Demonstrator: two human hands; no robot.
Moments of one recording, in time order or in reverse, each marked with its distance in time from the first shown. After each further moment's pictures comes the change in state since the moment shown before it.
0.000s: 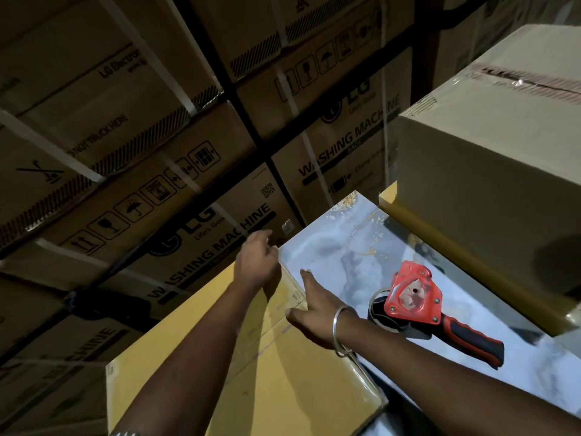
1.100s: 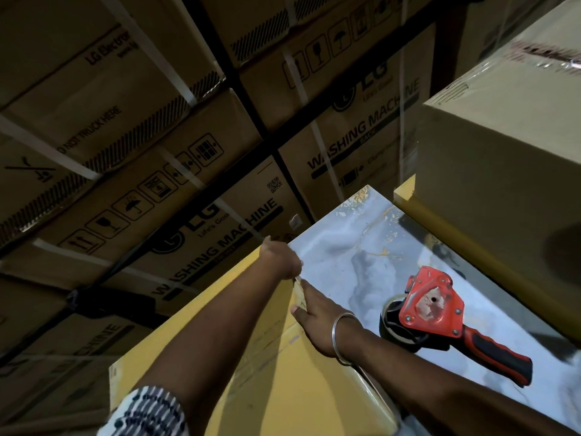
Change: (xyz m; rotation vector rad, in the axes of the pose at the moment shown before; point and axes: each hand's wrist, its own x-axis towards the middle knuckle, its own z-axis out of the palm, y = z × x) left_hand 0.044 0.037 0.018 0.985 -0.722 0.092; right_hand 0.021 0.002 0.012 -0.013 -0.023 0.017
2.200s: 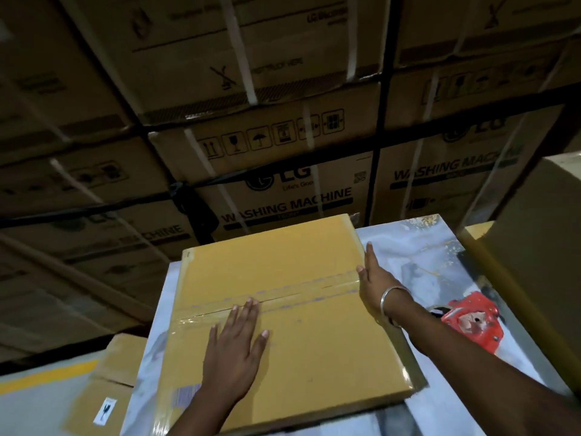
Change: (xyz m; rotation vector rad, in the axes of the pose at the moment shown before) left_hand -0.257 0.037 0.292 -1.085 0.481 -0.400; right_hand -0.001 -0.015 0.011 -0.320 0.108 0.029
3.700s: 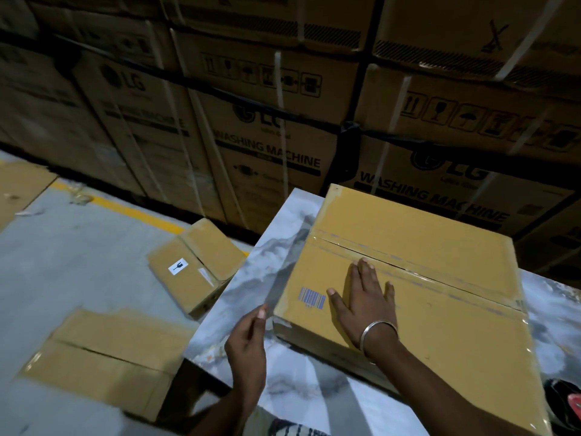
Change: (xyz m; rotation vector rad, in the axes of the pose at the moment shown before) left_hand -0.165 -0.092 0.053 -1.376 0.923 -0.725; right_hand -0.132 -0.141 0.202 -0.694 -0.132 -0.507
